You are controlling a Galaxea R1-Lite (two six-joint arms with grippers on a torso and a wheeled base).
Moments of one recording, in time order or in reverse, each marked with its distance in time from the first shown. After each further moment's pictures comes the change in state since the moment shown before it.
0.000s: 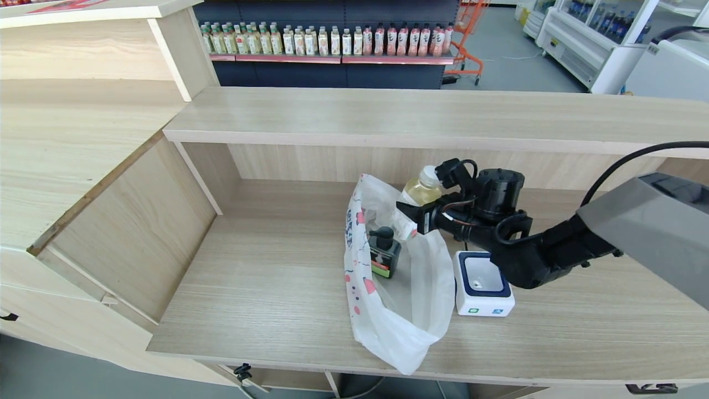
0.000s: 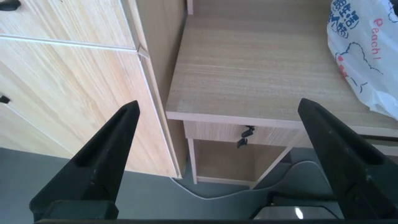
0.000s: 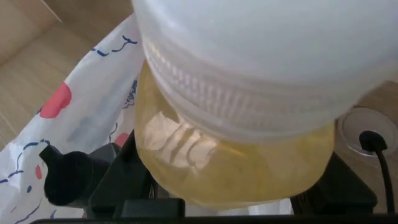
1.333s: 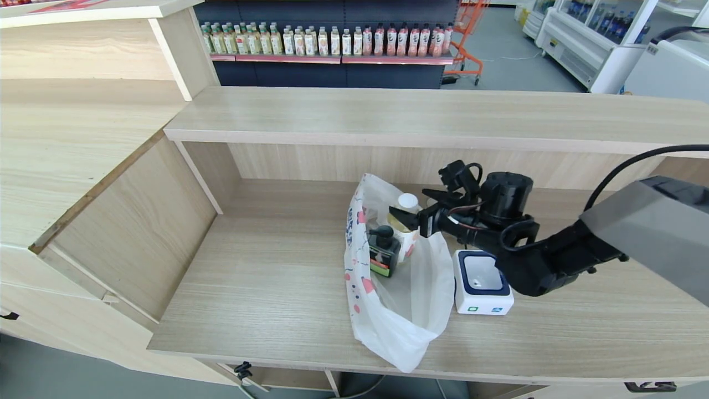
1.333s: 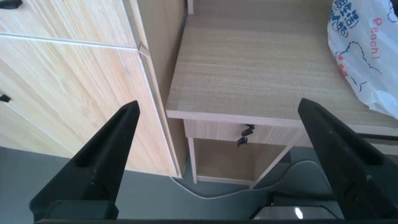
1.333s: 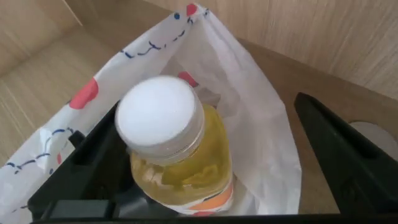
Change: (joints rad) left arm 0.000 0.000 0.000 0.000 0.000 0.000; right arm -0.010 -0.025 0.068 -0.090 0.070 -0.024
